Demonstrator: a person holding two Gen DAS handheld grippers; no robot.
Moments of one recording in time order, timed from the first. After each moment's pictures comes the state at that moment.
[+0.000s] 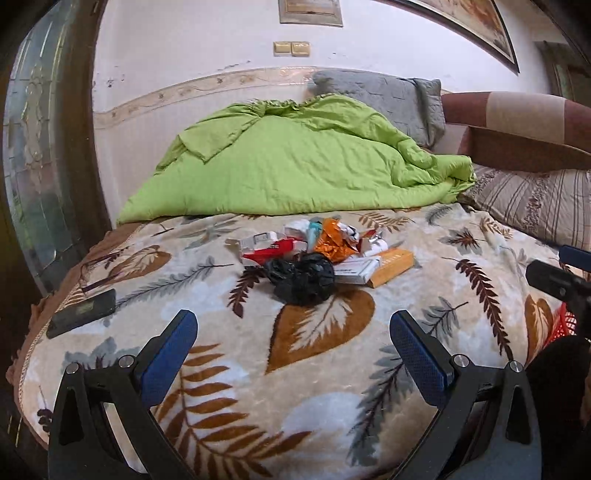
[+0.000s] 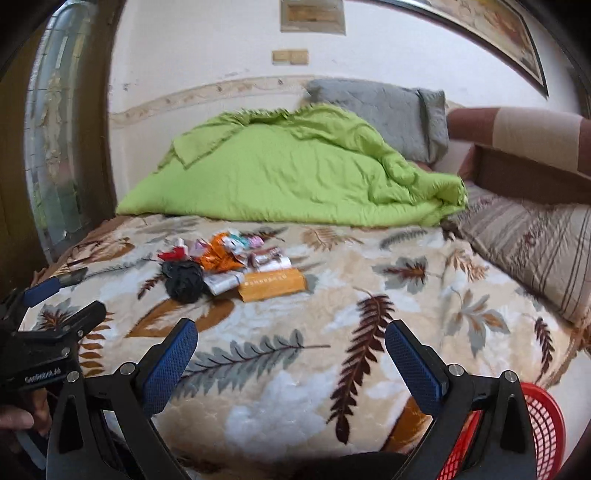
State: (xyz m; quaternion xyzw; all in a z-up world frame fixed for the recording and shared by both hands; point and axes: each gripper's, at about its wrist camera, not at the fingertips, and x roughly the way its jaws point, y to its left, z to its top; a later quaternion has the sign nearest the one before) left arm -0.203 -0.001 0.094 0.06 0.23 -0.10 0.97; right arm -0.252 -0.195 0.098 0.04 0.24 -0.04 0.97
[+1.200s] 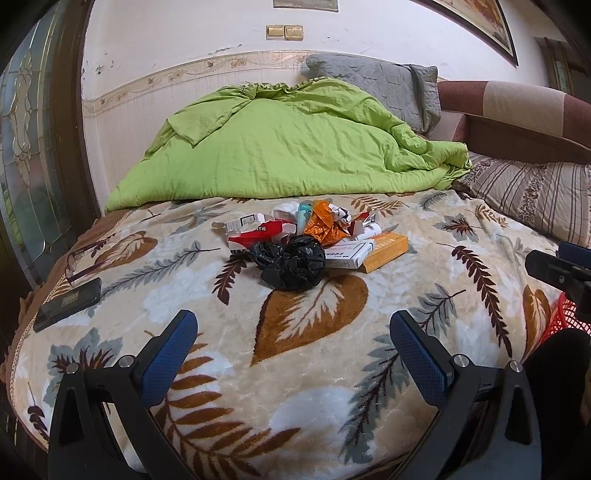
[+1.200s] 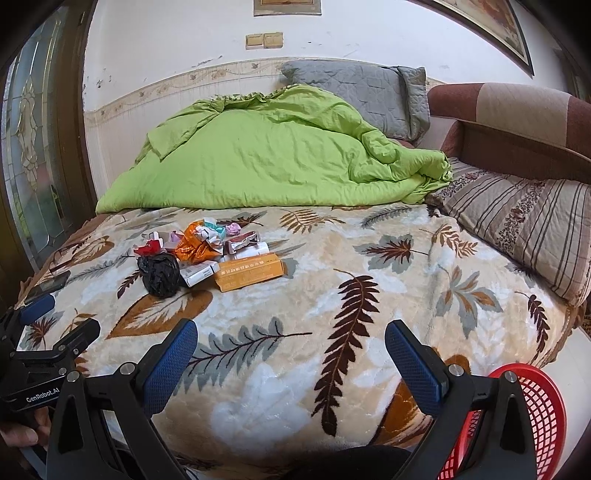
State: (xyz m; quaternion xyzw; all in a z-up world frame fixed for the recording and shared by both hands) left arm -0.195 -0.004 0.080 0.06 0.26 -0.12 0.96; right arm -0.246 -0.211 0.087 0.06 0.26 -0.06 0.96
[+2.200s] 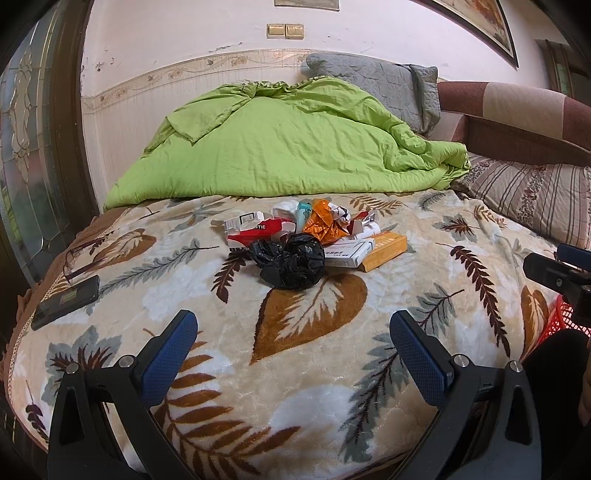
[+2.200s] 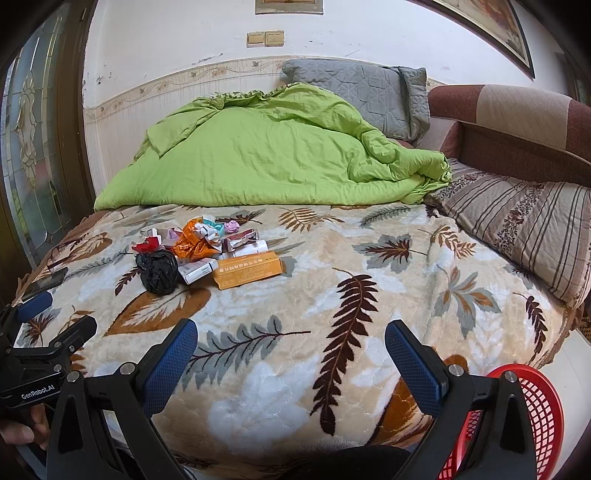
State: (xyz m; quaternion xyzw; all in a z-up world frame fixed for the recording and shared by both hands) left arm -0.195 -0.004 0.082 0.06 0.26 -0.11 0.96; right arm -0.244 -0.208 0.088 0.06 0.27 -0.06 0.96
